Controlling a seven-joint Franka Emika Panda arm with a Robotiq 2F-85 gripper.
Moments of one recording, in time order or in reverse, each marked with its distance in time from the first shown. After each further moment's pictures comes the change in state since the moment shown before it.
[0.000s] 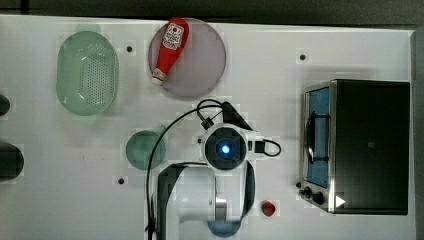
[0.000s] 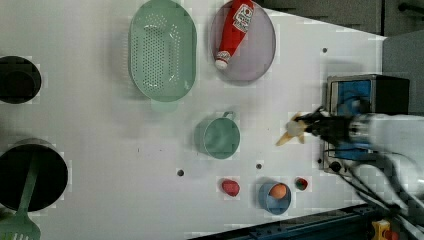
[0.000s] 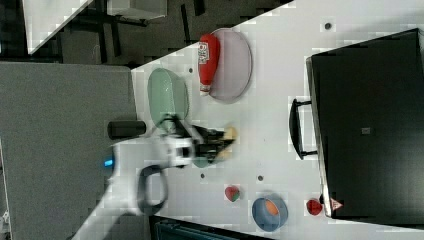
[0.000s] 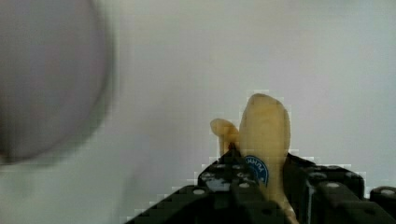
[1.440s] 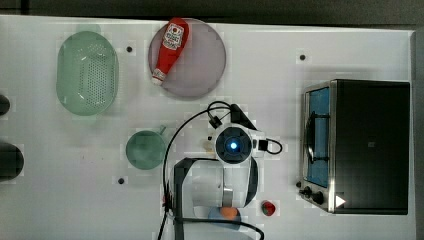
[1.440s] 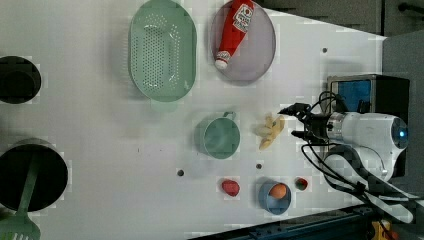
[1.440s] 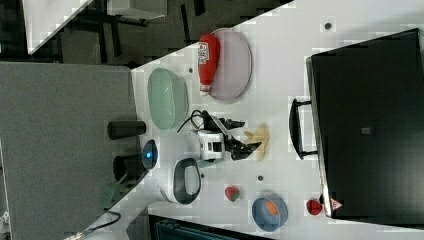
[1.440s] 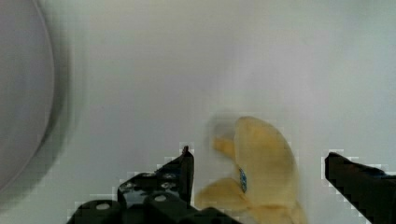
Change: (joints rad) arm -0.018 0.288 -0.028 -0.008 -0.023 0.287 -0.003
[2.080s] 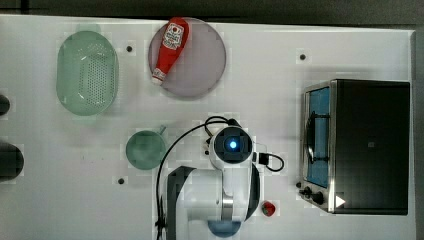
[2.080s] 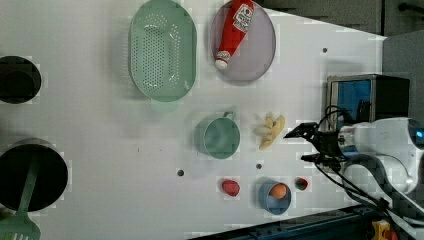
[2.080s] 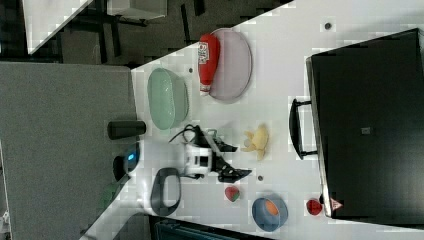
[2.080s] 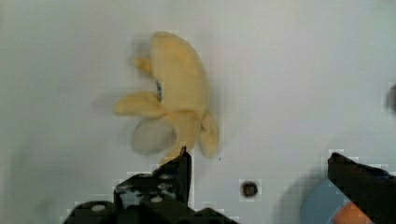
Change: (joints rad) arm 0.000 -0.158 0.007 -0.035 -0.003 -0.336 0.002
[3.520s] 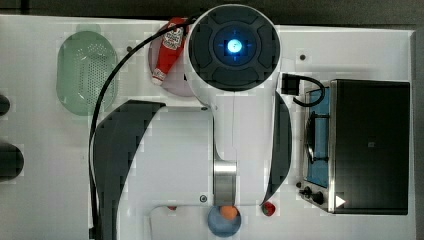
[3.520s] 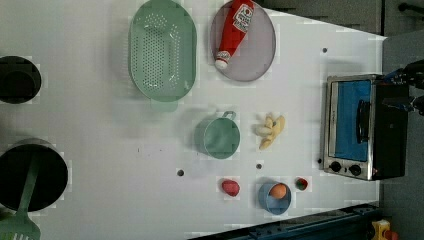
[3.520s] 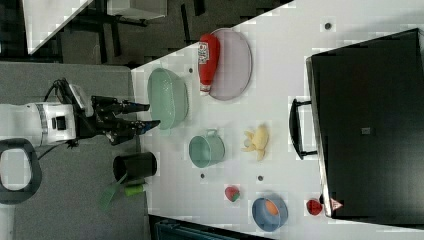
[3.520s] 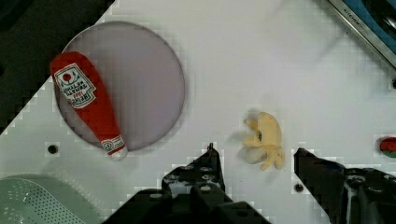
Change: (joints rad) arm 0.030 -0.099 0.036 0.747 0.026 -0.651 0.001
